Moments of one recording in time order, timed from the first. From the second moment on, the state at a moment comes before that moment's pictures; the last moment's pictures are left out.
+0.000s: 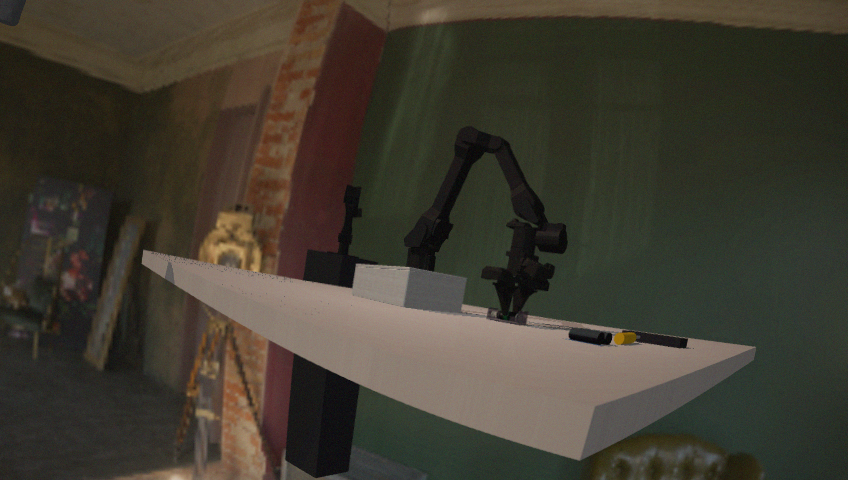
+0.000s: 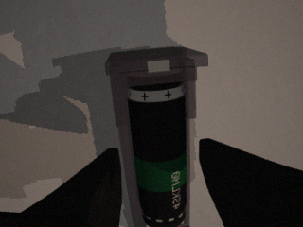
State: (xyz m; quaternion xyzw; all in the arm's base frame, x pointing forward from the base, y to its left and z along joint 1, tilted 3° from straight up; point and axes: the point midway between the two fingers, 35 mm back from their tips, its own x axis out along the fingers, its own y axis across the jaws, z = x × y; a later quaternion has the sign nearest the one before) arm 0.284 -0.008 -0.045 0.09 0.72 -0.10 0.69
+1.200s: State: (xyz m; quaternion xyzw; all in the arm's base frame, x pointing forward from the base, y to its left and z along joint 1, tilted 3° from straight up) arm 0.290 -0.009 0.035 0.09 0.71 -0.11 0.69
